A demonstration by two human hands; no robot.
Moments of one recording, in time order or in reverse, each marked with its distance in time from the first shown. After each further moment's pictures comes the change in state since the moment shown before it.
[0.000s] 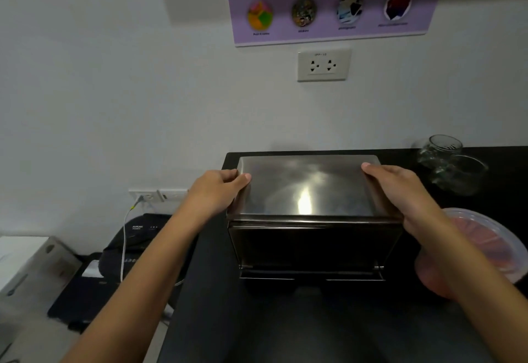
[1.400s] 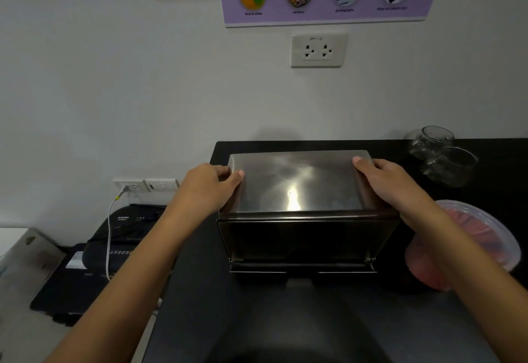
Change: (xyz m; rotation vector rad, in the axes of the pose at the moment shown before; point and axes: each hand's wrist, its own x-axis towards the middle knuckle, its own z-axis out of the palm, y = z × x) left_hand 0.007 -0.008 0.011 0.244 0.106 0.079; right_hand 0.013 0.004 0.002 -0.337 -0.049 -0.075
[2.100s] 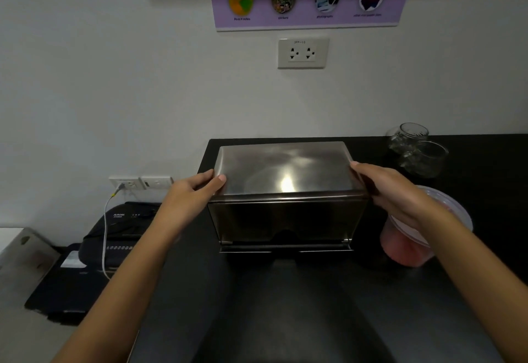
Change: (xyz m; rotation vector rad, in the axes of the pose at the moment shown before) left_hand -0.040 -0.032 0.012 -0.466 -0.003 -0.057; right_hand -0.035 0.026 -0.031 0.306 -0.243 0.035
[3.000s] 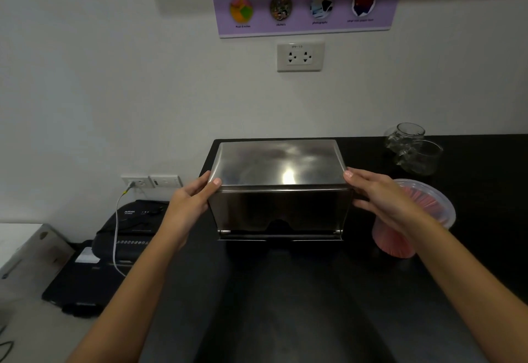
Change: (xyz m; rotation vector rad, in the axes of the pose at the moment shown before) left_hand -0.016 -0.024 0.014 -0.378 0.037 -0.058; right_hand -0.012 0.025 -0.006 0.116 -0.015 -0.075
